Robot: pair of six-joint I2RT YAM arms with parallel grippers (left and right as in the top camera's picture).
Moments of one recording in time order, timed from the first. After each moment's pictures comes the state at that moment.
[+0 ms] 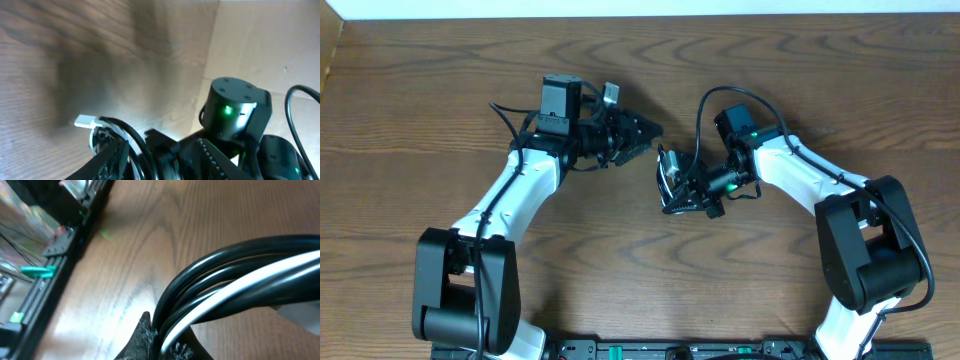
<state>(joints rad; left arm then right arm) -0.19 1.70 1.08 -0.21 0.94 -0.87 0.39 1.93 1.19 -0.73 -1.07 -1.10</state>
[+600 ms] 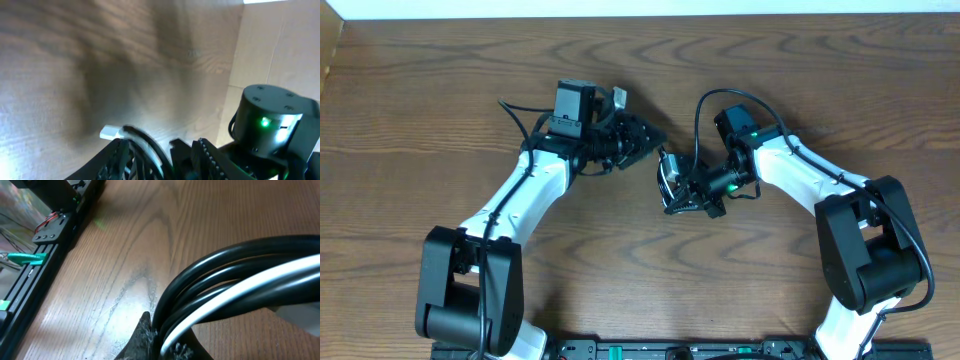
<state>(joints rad) -0.24 1.70 1.08 -0.24 0.78 -0.80 0.39 1.93 1.19 -0.73 -1.04 -1.14</state>
